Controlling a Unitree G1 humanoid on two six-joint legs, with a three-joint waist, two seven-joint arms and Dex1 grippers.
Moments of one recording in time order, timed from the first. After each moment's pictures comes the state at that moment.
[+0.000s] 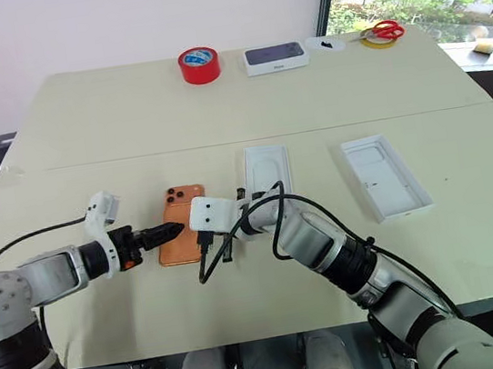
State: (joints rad) left arm -0.32 0.40 0.47 -0.29 -1.03 1.57 -0.18; right arm -0.66 -0.30 0.66 -0.07 -0.15 0.64 0.78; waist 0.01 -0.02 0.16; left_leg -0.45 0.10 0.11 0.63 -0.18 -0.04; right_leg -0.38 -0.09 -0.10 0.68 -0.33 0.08
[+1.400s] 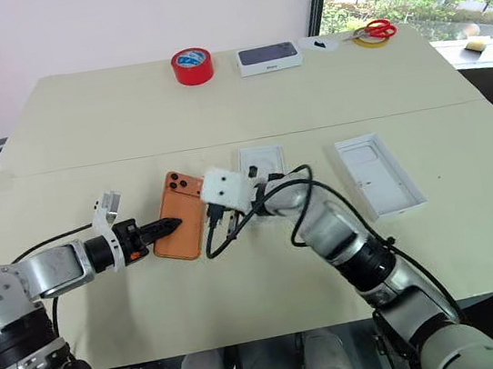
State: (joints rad) left arm -0.39 0.37 0.58 -0.07 -1.33 1.59 0.08; right arm -0.60 -0.35 0.43 -0.25 -0.08 0.60 0.77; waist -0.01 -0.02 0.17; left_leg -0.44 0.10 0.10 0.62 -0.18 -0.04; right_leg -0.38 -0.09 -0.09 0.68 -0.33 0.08
